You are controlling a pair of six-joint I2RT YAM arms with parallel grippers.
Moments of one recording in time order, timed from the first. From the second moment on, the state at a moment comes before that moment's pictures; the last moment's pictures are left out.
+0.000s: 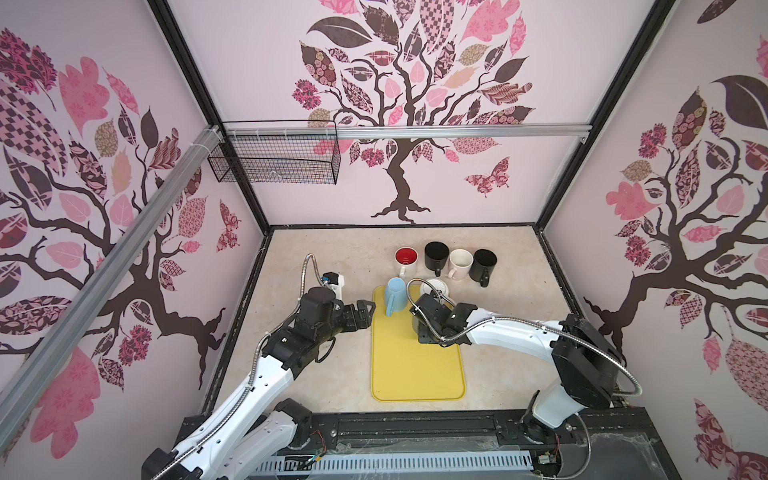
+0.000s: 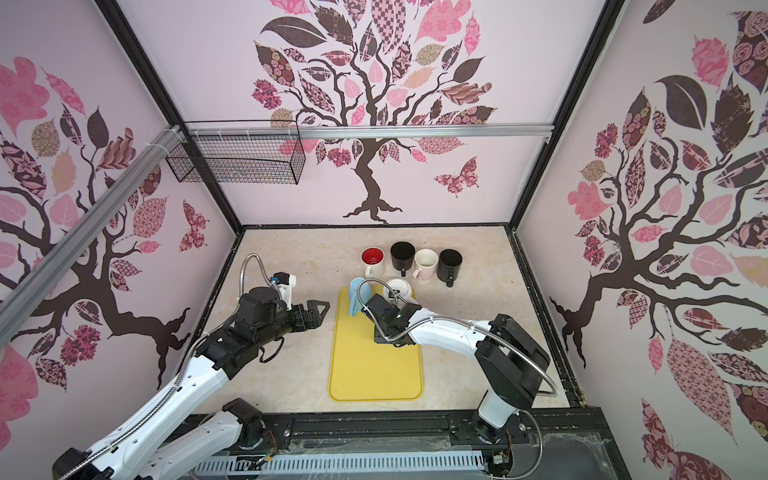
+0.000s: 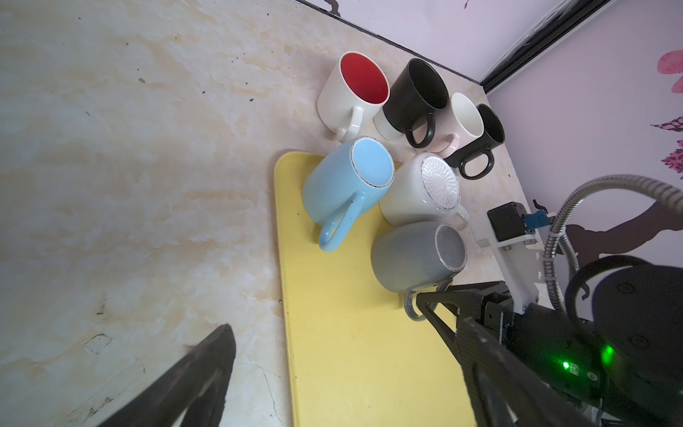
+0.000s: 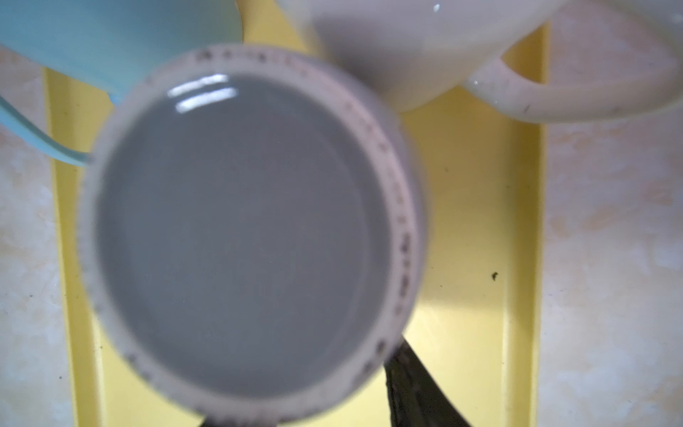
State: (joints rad) left arm -0.49 0.88 0.72 -0.43 0.08 -0.55; right arm 0.89 1.62 1.01 -0.57 0.22 0.89
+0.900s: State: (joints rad) left arm -0.49 0.88 0.72 -0.43 0.10 -0.55; right arm 0.88 1.67 1.02 -0.54 0.23 0.83
